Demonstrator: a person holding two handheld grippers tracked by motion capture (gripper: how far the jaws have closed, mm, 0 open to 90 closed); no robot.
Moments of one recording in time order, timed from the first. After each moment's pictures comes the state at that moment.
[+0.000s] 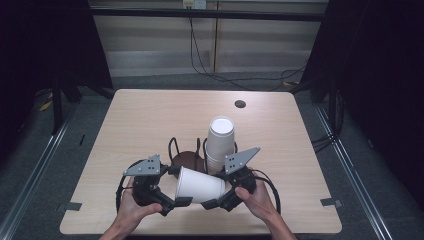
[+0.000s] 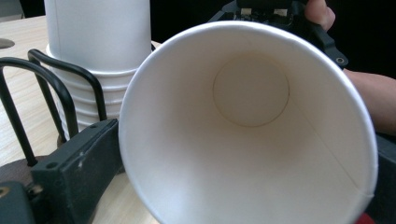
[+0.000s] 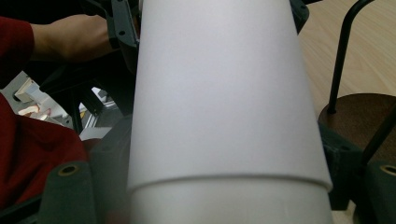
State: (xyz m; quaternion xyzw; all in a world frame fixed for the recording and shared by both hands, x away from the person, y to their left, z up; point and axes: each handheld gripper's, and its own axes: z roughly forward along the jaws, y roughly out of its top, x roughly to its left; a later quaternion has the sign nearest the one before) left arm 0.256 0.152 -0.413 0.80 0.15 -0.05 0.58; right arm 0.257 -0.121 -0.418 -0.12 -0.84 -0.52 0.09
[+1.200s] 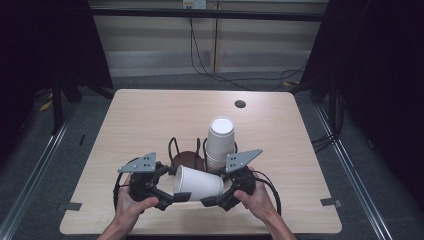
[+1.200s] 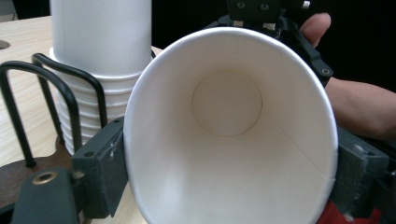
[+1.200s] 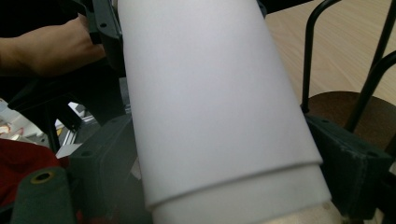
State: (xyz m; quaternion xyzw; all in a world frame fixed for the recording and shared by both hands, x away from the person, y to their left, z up) left arm 0.261 0.161 -0.409 0.79 0.15 -0.06 0.58; right arm 0.255 -0.122 -0.422 -0.17 -0.83 -0.53 0.05
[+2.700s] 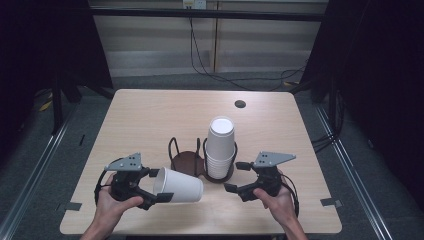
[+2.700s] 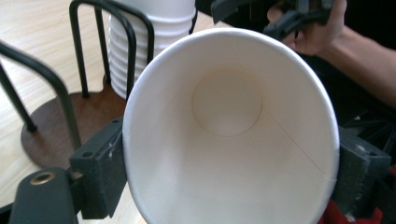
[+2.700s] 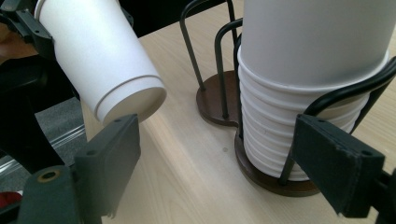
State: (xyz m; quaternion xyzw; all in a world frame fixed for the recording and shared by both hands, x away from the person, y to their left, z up) left arm 0.261 0.201 -0.409 0.83 0.20 -0.05 0.51; right arm 0.242 -0.180 -0.421 -0.31 -0.79 -0.52 -0.07
